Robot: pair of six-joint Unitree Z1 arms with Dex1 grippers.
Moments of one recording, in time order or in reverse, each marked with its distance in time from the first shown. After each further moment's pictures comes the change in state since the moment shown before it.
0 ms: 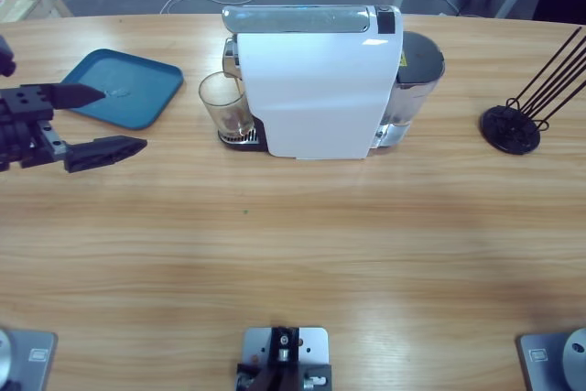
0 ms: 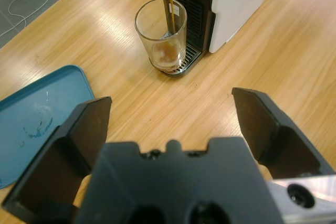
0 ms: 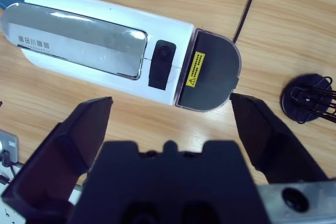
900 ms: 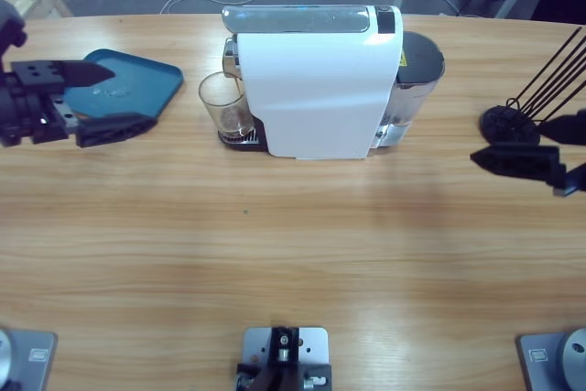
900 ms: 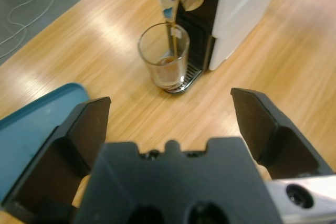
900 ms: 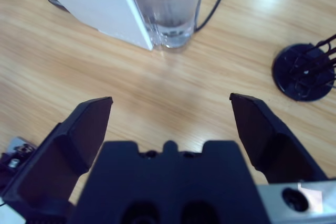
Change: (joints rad) arm 0 0.001 0.068 -0.063 -0.026 -0.026 0.000; arm 1 0.145 -0.861 1.551 -0.992 -0.163 -0.049
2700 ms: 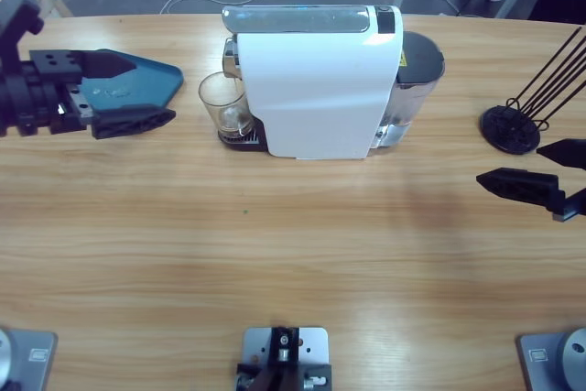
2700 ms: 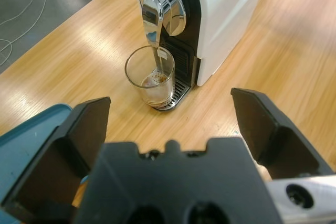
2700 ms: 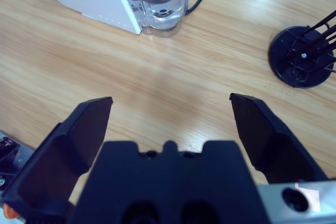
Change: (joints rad) arm 0 0.000 0.048 -0.014 -0.071 -0.070 0.000; arm 1 0.000 -0.047 0.097 -0.039 -0.015 0.000
